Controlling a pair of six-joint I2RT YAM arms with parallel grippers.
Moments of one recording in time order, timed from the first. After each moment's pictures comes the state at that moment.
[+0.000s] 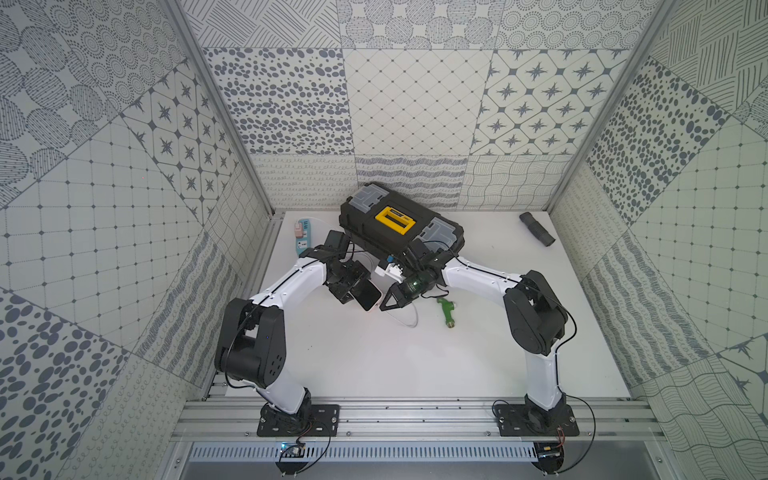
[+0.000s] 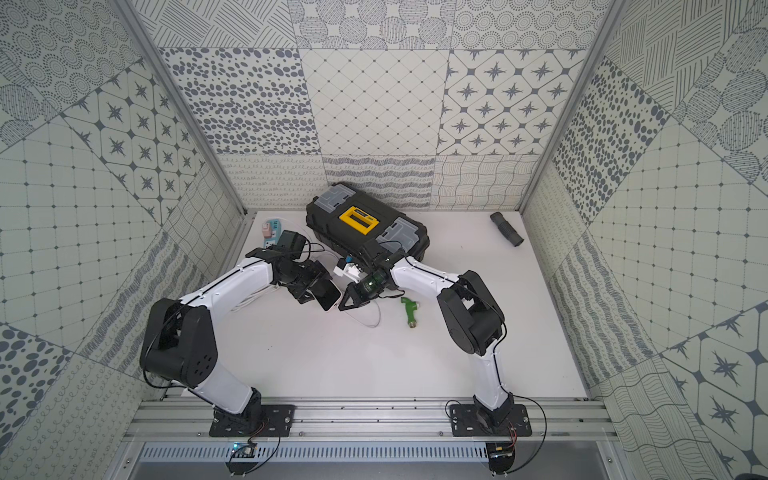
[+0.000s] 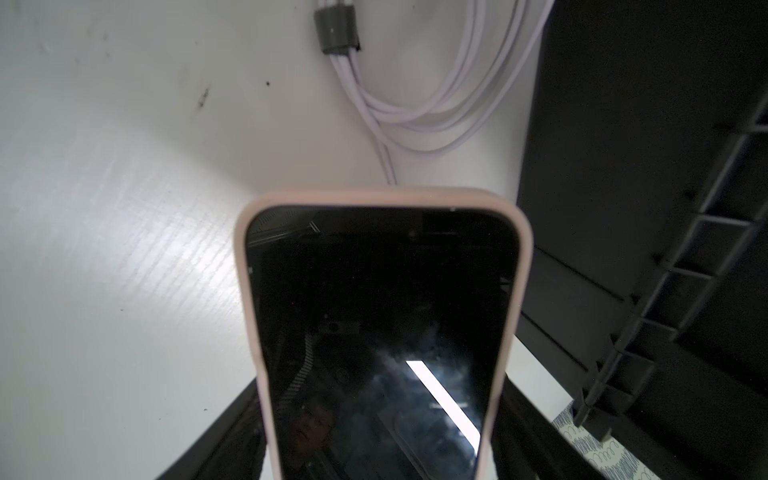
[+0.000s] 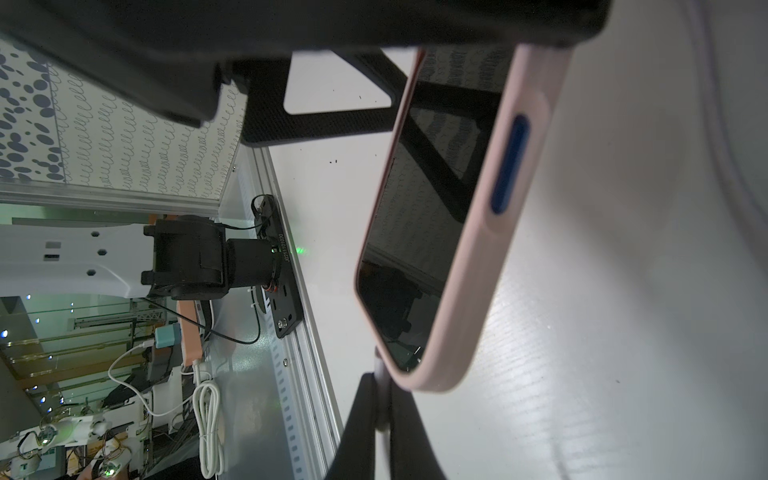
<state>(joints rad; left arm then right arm) -0.17 1.66 1.19 -0.75 0.28 -1.05 0.72 2.01 1.51 -0.60 -0.83 0.12</state>
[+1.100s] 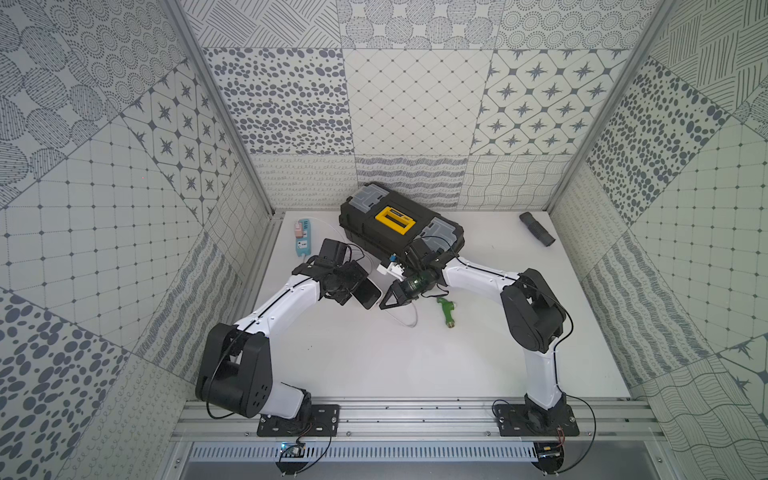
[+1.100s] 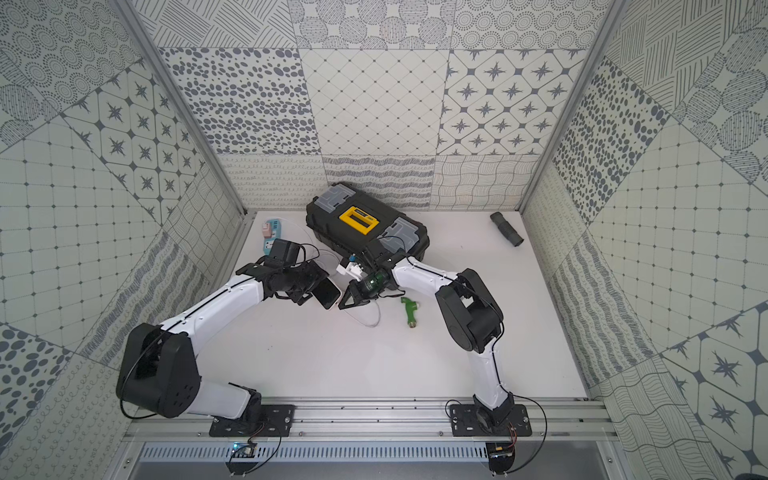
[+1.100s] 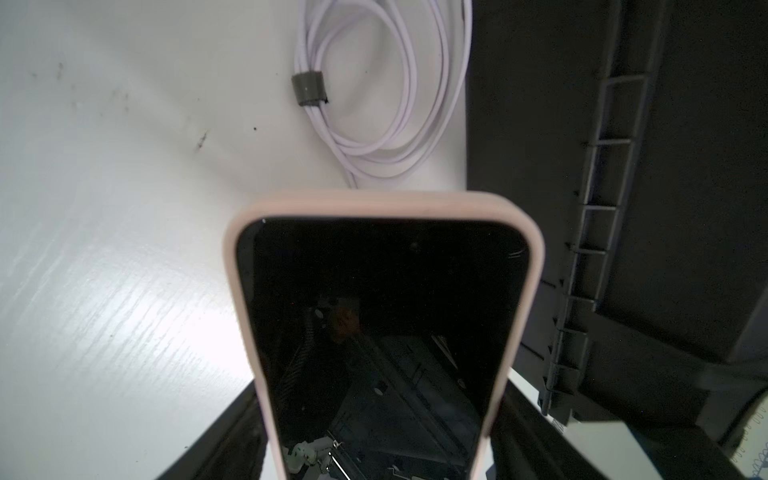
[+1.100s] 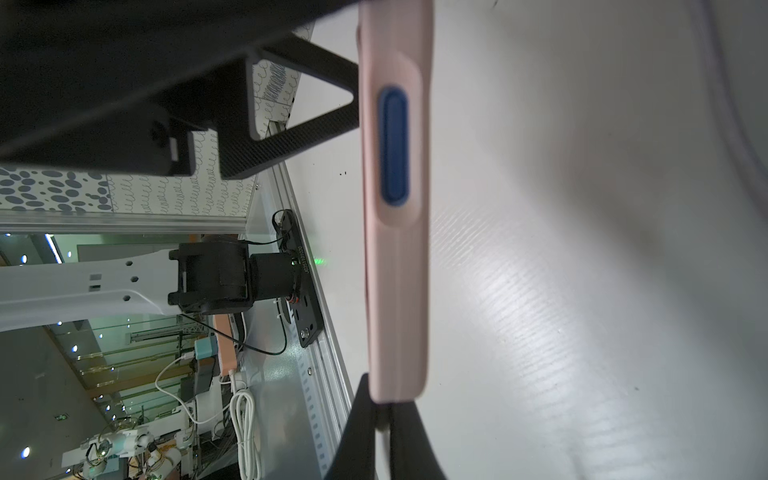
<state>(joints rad) -0.20 1.48 1.02 -0.56 0.19 -1.09 0.70 2.03 1.49 -0.53 -0.88 0.23</state>
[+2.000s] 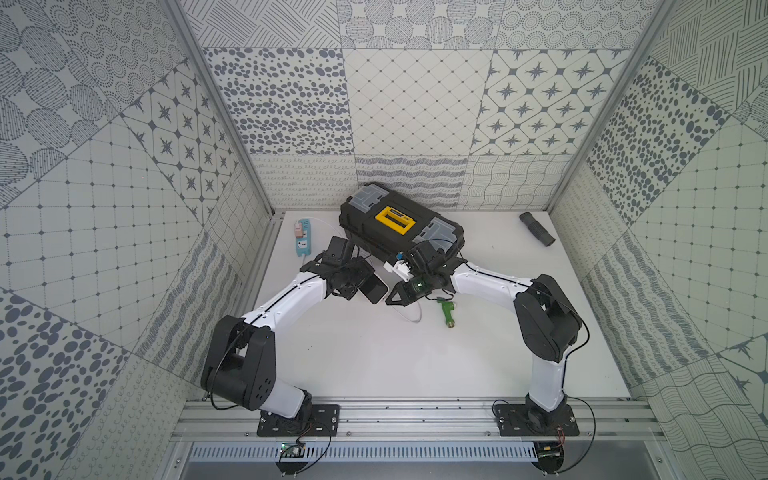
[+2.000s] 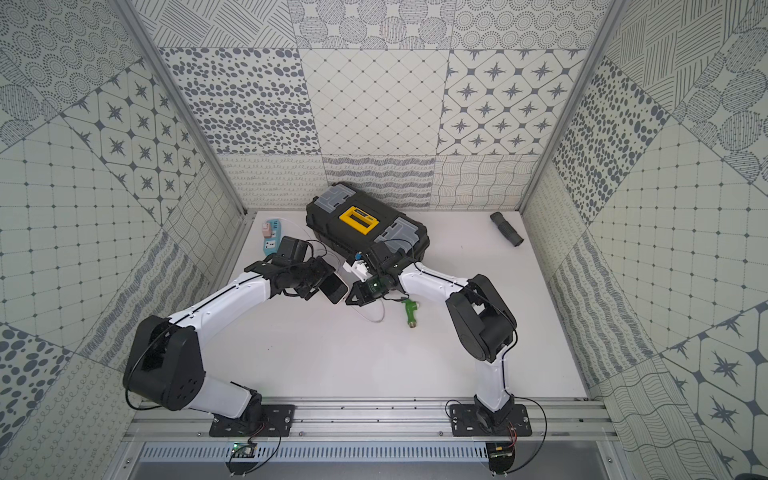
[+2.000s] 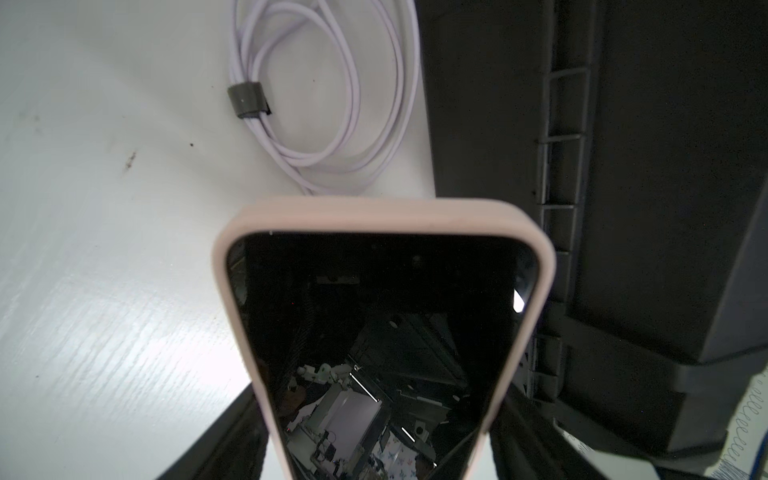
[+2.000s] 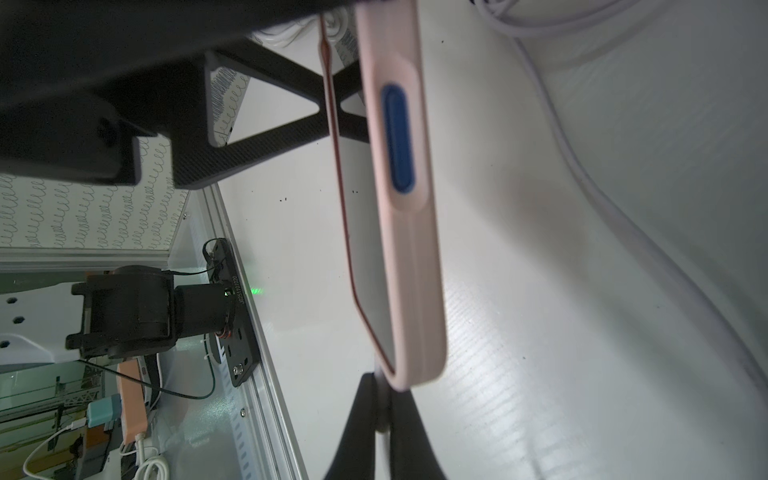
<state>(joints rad) -0.25 1.54 1.05 -0.49 0.16 -1.10 0.70 1.92 1.35 -0.40 -0.65 0.23</state>
